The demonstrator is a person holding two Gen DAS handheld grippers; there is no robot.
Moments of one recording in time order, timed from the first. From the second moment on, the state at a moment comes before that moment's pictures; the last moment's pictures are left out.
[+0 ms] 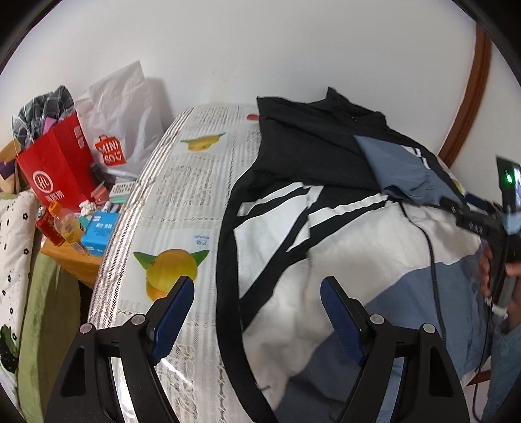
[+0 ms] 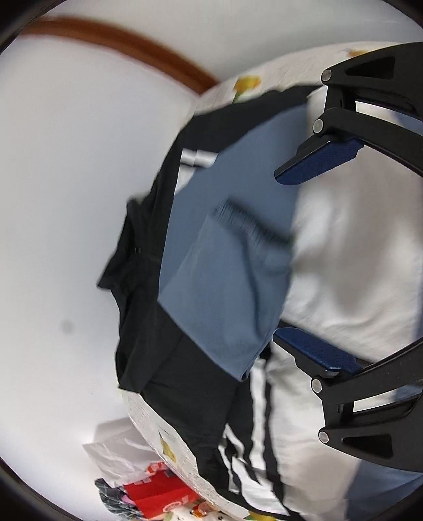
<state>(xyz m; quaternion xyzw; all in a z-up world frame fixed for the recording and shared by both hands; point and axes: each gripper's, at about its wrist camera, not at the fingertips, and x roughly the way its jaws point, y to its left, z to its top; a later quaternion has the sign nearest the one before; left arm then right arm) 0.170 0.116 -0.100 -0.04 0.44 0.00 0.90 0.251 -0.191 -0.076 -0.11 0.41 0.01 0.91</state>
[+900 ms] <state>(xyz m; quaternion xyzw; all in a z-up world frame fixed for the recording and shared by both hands) 0.098 0.051 -0.028 -0.01 0.38 -0.02 0.93 0.050 -0.355 -0.009 0.05 0.39 -0.06 0.92</state>
